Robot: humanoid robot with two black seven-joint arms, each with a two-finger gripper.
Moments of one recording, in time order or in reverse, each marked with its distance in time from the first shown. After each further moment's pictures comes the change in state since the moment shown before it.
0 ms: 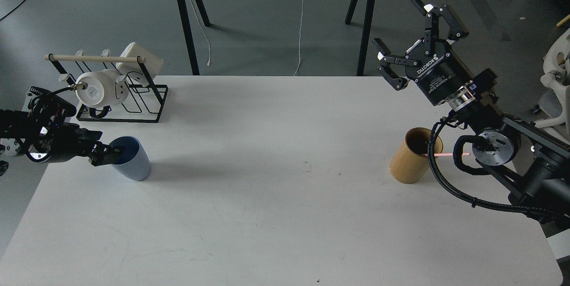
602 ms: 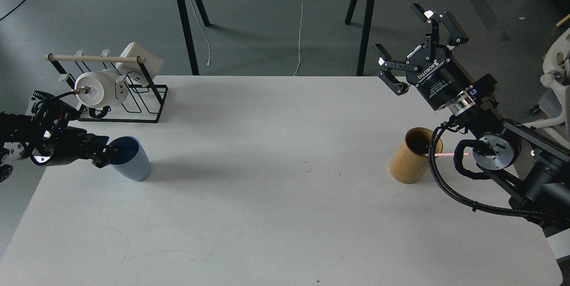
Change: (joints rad) left arm 0.017 -0.016 0.011 0.028 -0.004 0.027 0.000; right arm -0.016 -0.002 0.000 0.000 0.000 0.000 0.000
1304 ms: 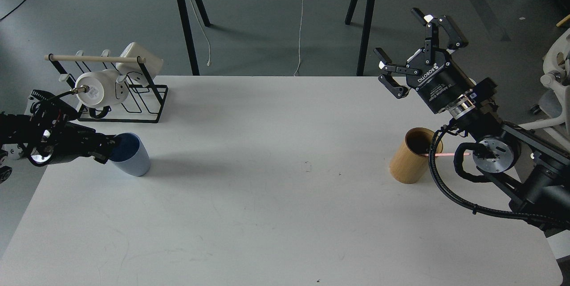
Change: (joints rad) left arm 0.002 0.009 0.000 -0.018 0.005 0.079 0.000; right arm -0.013 0.000 0.000 0.000 0.000 0.000 0.000
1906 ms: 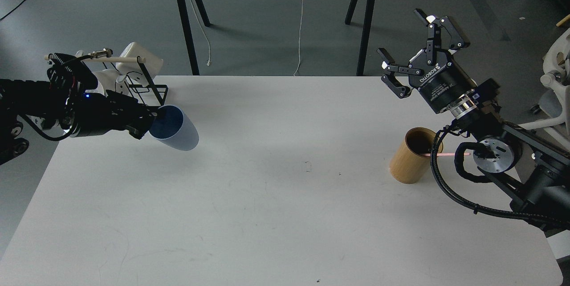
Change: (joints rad) left arm -0.188 0.102 -0.102 -0.450 -0.017 -0.104 0.000; right arm -0.003 -0.004 0.005 -0.003 0.000 -0.045 0.000
